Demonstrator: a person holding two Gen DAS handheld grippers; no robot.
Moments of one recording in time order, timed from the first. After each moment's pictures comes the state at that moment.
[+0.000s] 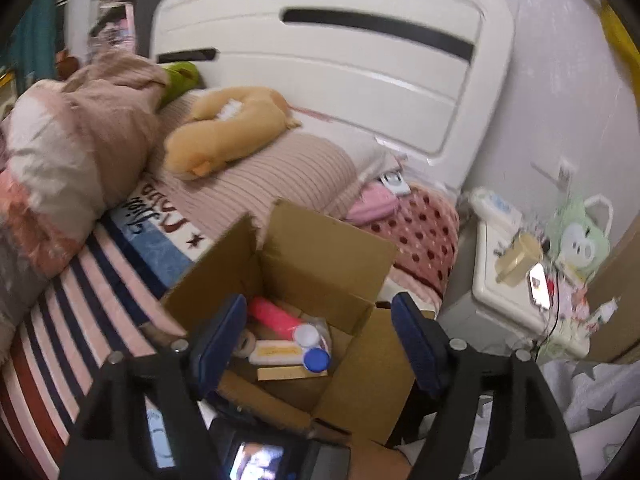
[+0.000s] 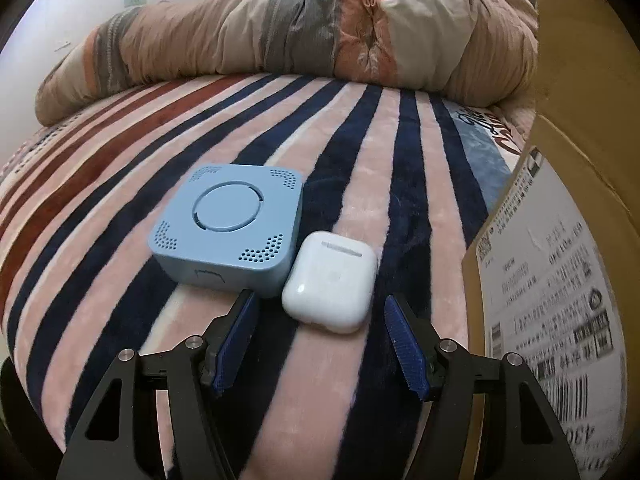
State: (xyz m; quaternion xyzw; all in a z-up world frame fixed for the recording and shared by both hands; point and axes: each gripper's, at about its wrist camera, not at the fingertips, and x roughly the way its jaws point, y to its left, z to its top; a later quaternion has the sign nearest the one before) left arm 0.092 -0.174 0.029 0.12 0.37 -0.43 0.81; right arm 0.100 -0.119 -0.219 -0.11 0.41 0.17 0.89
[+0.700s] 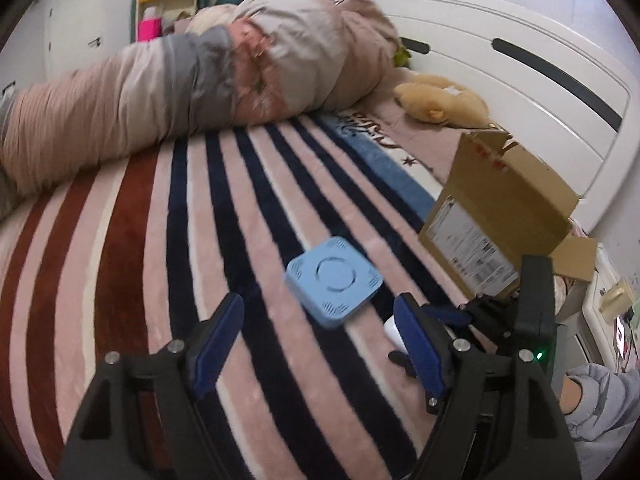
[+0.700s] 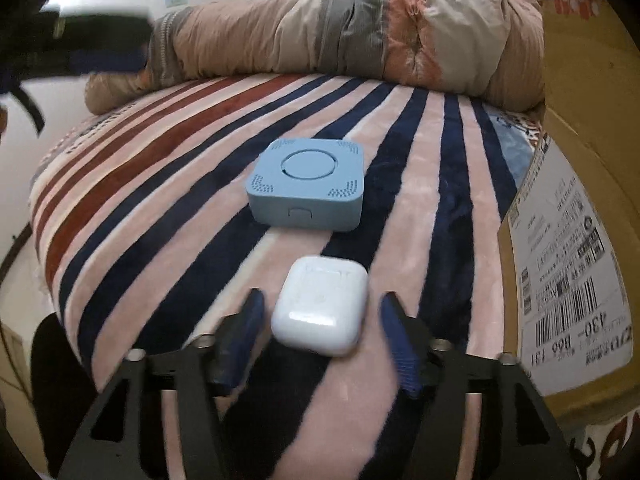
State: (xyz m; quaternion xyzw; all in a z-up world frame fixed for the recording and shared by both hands) left arm 0.057 0.060 -0.098 -0.01 0.41 -0.17 0.90; right arm 0.048 -0.113 -0.213 -0.10 0.40 0.24 0.88
